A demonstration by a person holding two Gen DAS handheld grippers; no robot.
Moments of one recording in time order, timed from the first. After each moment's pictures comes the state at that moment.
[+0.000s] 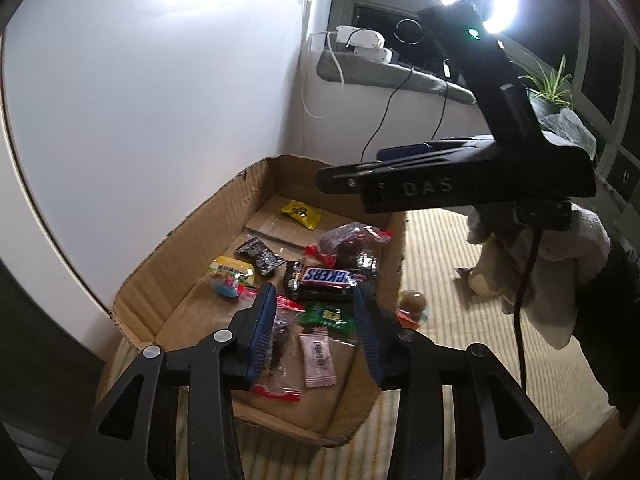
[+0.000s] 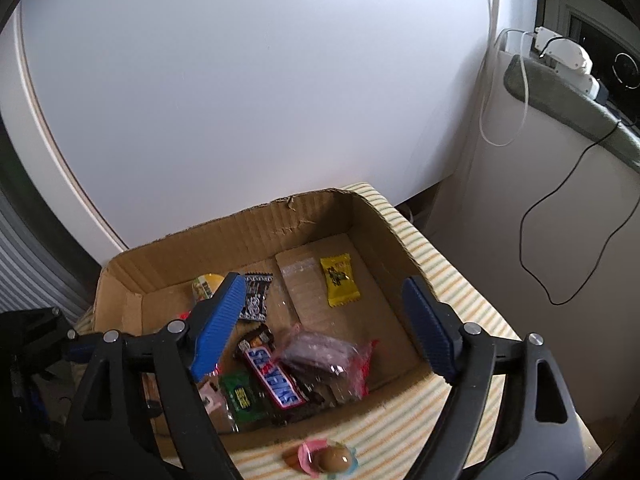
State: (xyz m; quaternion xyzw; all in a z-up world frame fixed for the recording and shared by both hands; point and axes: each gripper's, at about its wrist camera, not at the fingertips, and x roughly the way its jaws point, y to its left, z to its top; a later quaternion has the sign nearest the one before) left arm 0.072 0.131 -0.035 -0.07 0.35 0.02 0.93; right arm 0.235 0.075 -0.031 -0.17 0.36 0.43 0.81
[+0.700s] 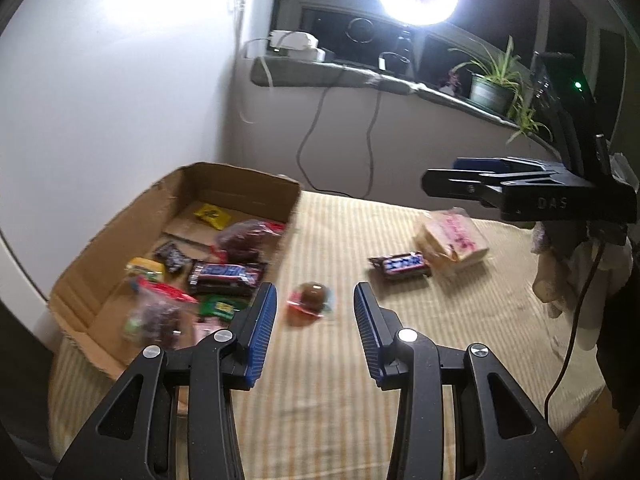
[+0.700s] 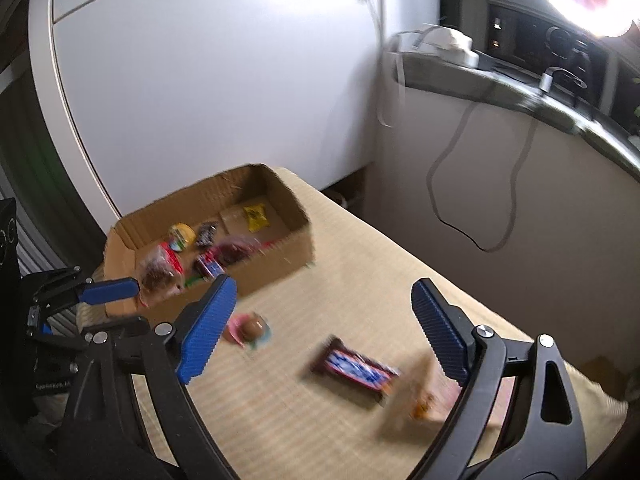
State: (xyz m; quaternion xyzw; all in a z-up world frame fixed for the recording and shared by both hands) left arm 0.065 0.054 -0.029 -0.05 0.34 -0.05 0.94; right arm 0.204 -0.103 0.000 -0.11 0.34 0.36 0.86
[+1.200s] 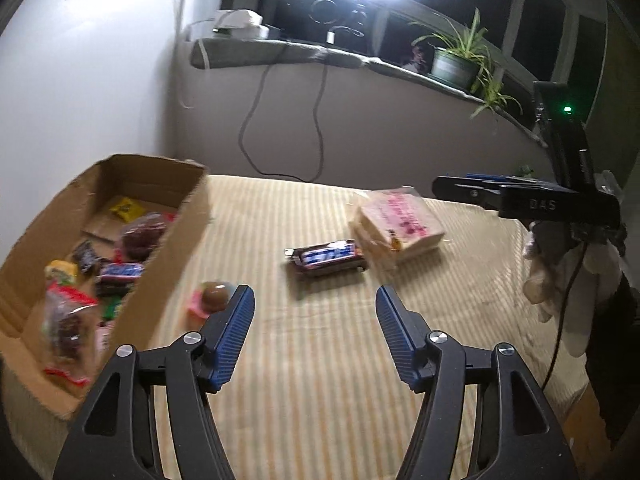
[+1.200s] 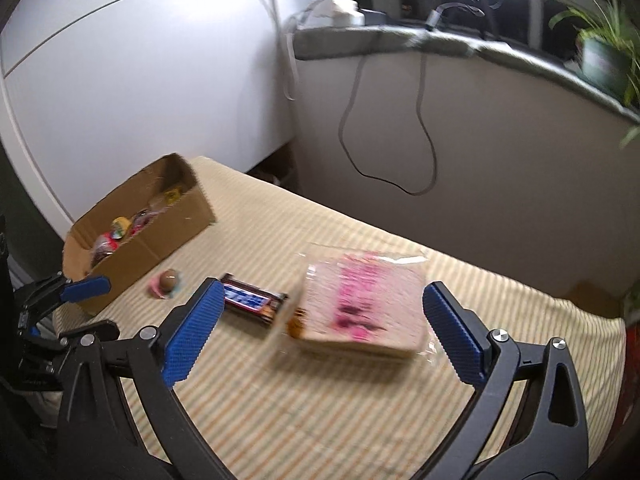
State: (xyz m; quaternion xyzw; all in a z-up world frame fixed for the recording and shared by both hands) left arm 0.093 -0.011 -0.045 -0.05 0.37 -0.11 0.92; right arm 0.225 -0.221 -0.030 -0.05 0.39 0.27 0.88
